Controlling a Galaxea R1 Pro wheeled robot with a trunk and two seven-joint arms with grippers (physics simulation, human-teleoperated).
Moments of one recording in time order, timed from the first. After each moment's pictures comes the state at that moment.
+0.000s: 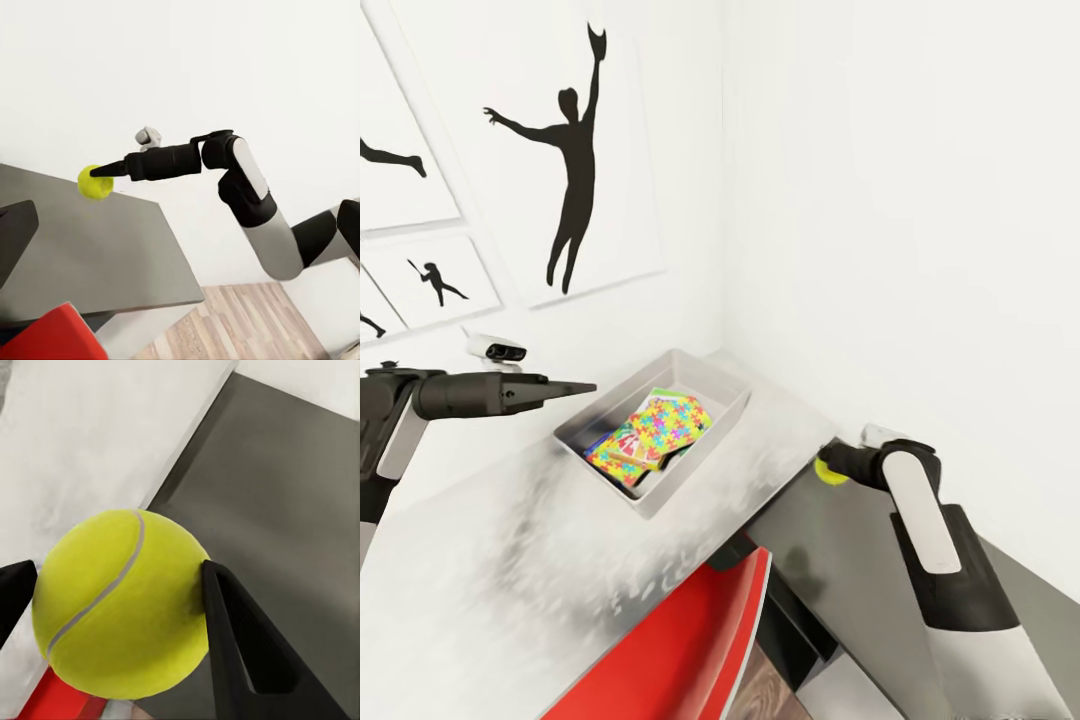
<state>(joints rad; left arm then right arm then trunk) -0.93 0.48 -0.05 -1.27 0.42 1.03 -1.55 -0.63 -0.03 0.08 -1.58 -0.94 1.04 -0.93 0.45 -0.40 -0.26</state>
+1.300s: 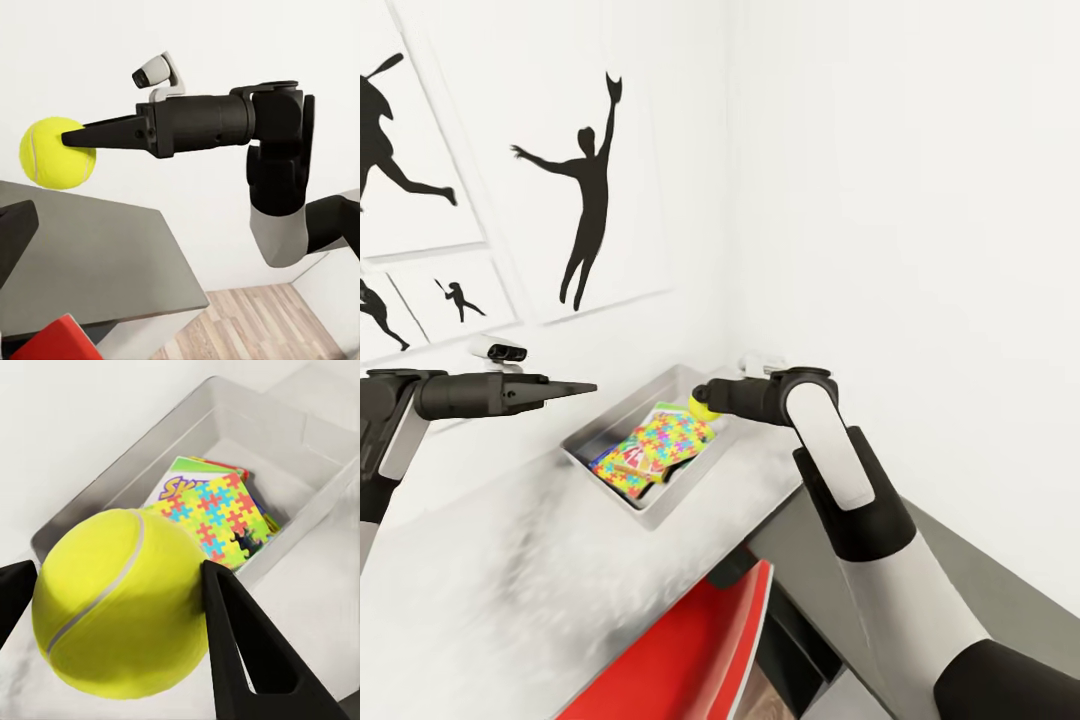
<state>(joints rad) -0.93 0.48 -0.05 -1.27 0.41 1.03 -1.56 -0.91 0.17 0.41 -1.55 -1.13 1.03 -0.92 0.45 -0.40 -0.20</state>
